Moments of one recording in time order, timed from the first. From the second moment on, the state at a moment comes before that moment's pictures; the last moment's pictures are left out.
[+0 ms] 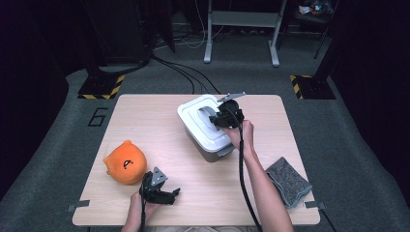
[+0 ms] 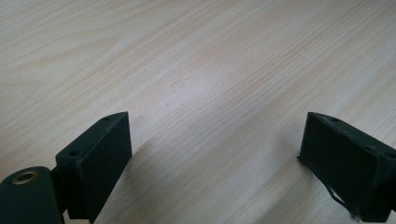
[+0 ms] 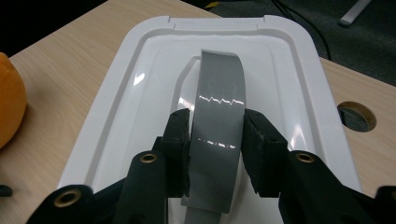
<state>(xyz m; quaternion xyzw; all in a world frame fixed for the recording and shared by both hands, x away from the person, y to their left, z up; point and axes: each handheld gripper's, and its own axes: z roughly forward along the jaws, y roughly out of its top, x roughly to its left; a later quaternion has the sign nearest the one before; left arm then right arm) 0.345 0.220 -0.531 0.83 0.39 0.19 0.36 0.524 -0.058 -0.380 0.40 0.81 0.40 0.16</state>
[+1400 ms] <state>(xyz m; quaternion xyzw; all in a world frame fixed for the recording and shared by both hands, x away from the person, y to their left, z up) 0.345 0.220 -0.530 0.83 0.38 0.19 0.36 0.492 -0.057 -0.379 0.45 0.79 0.37 0.19</state>
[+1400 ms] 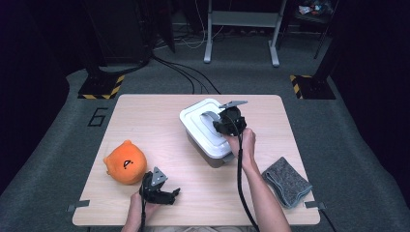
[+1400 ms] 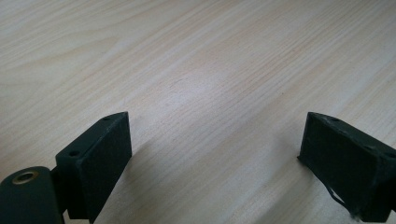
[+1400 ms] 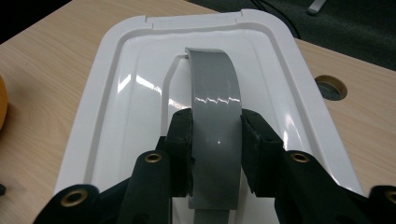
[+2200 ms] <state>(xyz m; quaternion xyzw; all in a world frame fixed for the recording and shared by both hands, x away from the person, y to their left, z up) 0.345 0.220 -0.530 0.83 0.39 0.19 0.36 0.488 -0.068 -0.358 0.43 0.78 0.40 0.21</state>
